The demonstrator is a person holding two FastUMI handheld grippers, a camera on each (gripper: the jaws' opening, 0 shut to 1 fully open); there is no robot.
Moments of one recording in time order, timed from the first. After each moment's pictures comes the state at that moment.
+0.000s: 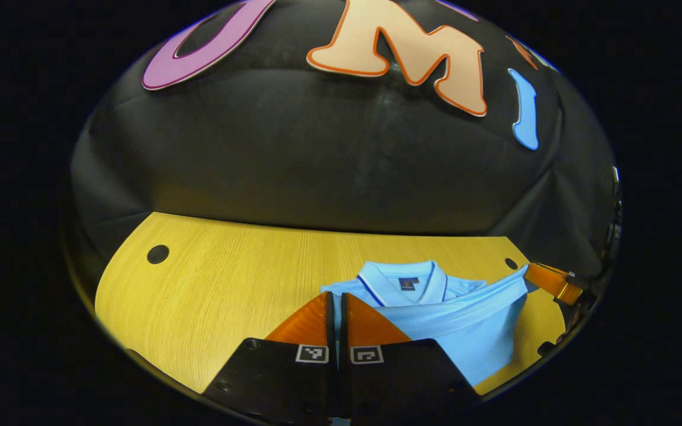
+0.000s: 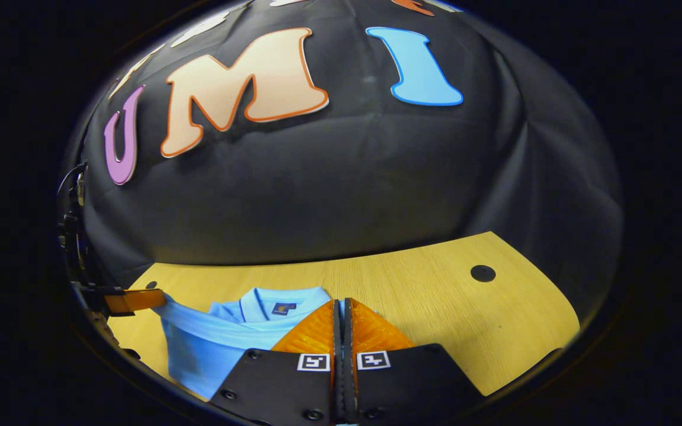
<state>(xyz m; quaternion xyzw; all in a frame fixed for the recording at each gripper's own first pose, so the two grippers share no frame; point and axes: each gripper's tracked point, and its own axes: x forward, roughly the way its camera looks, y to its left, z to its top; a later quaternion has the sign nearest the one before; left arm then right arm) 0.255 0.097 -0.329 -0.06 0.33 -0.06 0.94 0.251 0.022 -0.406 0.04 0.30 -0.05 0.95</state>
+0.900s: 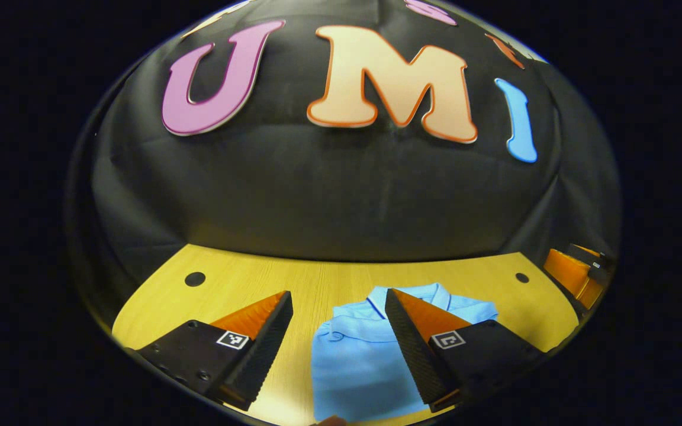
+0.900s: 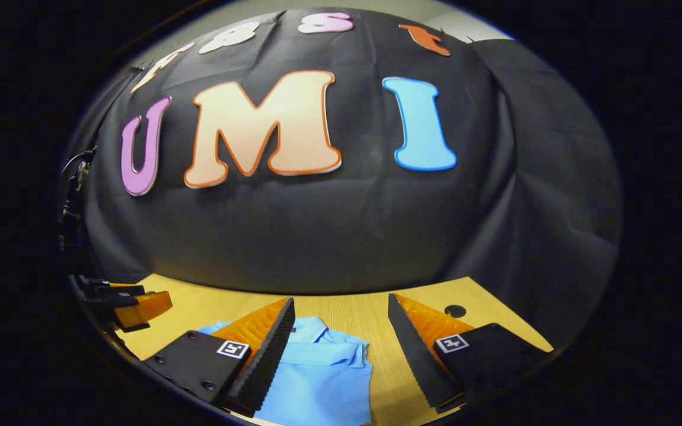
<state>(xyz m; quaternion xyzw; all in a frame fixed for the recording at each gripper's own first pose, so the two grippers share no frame) 0.201 0.087 -0.222 -0.02 0.22 -0.01 0.98 0.203 0.037 -0.263 -0.01 0.17 -0.04 0.98</state>
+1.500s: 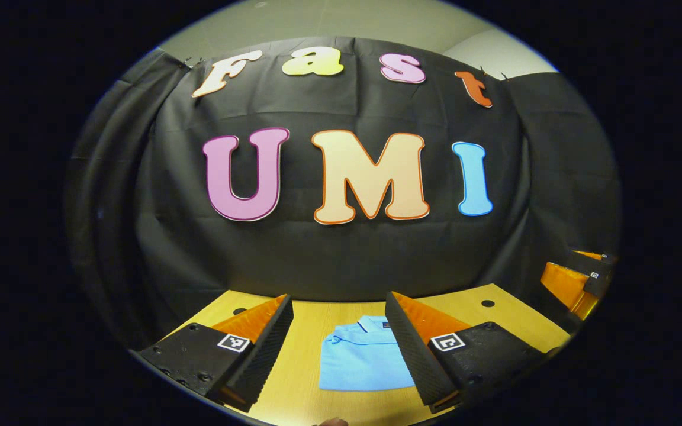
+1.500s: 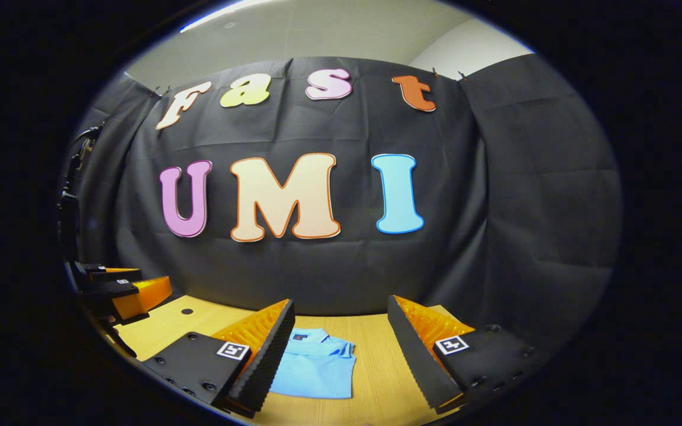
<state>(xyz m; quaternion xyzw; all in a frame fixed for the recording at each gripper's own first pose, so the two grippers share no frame) 0.042 0.059 -0.080 0.02 0.09 0.02 1.00 0.025 0.019 -0.133 -0.01 0.09 -0.01 1.00</state>
